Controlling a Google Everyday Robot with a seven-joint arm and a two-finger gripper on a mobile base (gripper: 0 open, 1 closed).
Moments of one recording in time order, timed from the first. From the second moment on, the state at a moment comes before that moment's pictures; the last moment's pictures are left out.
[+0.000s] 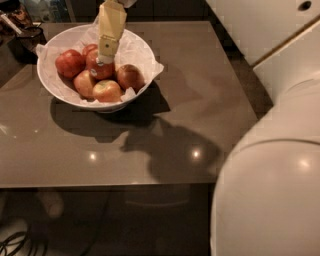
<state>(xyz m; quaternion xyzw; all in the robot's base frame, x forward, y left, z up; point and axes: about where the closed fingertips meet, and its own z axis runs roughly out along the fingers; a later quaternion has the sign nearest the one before) 0.611 0.089 1.029 -0.68 0.70 0.02 0.22</state>
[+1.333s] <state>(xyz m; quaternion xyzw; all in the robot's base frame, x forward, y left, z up) 0.648 0.125 0.981 -0.66 0.72 0.09 0.18</state>
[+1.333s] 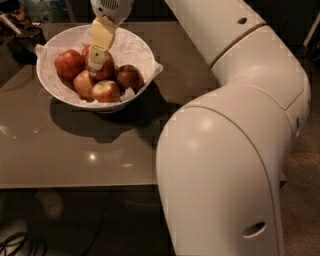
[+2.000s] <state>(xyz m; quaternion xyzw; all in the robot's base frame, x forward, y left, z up) 0.658 0.121 0.958 -0.64 0.74 0.11 0.16</state>
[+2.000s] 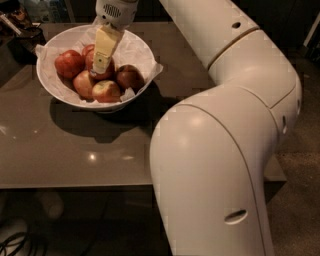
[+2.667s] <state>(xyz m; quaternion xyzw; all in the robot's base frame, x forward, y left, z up) 0.660 0.129 0.945 -0.64 0.74 0.12 0.14</state>
